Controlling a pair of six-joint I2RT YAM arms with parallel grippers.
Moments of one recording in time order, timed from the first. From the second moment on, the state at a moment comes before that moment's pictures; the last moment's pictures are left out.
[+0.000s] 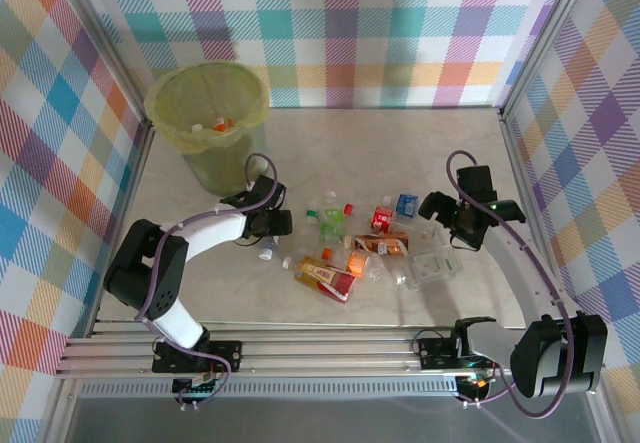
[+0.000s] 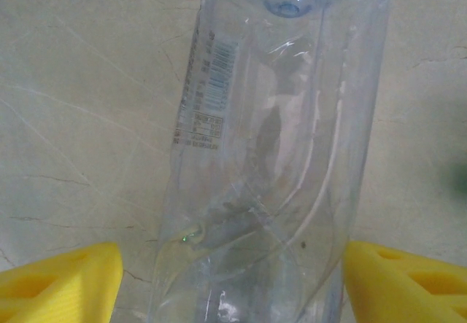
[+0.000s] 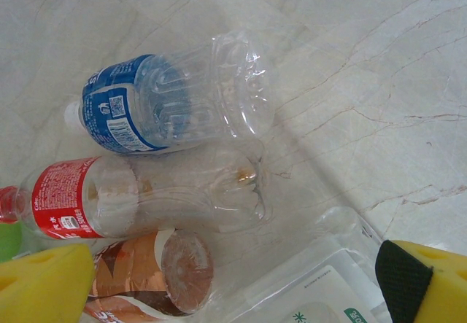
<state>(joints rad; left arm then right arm) -0.48 1.63 0.92 -0.41 -0.16 -0.52 0.11 1.14 0.90 -0.82 0.00 0.62</state>
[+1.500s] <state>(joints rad) -0.54 1.45 0.91 -0.48 -0.27 -0.52 0.11 1.14 0.89 -0.82 0.00 0.62</state>
